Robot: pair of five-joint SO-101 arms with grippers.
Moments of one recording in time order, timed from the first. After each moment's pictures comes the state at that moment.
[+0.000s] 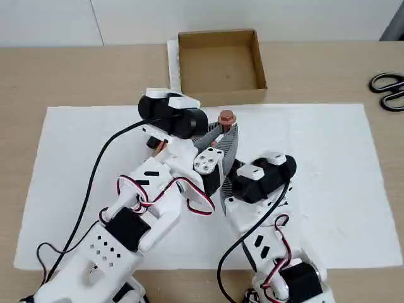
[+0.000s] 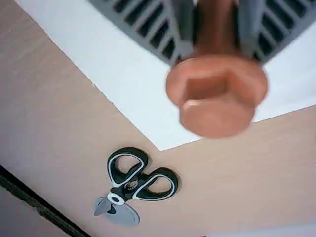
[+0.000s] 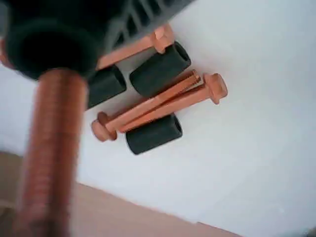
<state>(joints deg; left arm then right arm) 36.0 -50.3 49.6 25.2 23.1 -26.3 -103.3 80.0 48.8 -3.6</state>
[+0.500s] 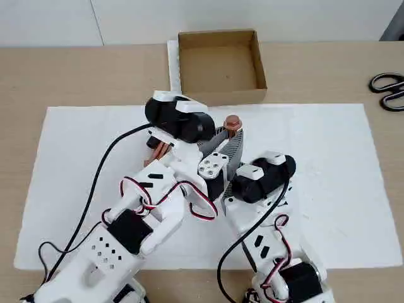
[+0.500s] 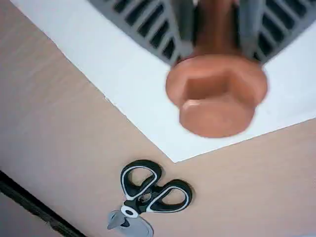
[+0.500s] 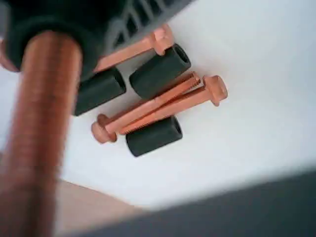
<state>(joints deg) 38.1 -50.4 49.7 26.2 22.7 -26.3 -103.3 80.0 48.9 -3.6</state>
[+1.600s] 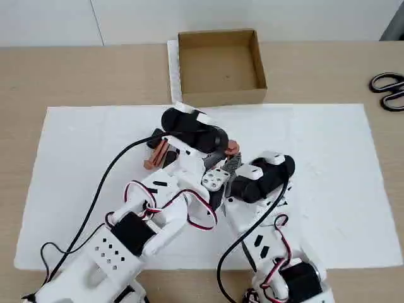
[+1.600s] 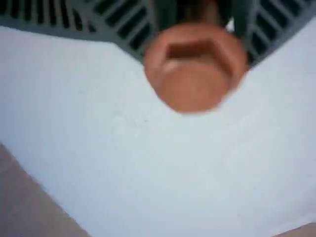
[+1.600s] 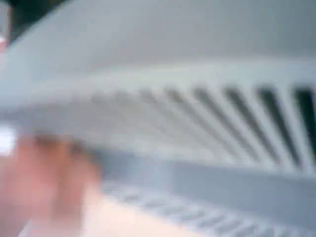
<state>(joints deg) 38.6 -50.7 52.7 35.8 19.5 -26.2 -103.2 80.1 48.9 -3.6</state>
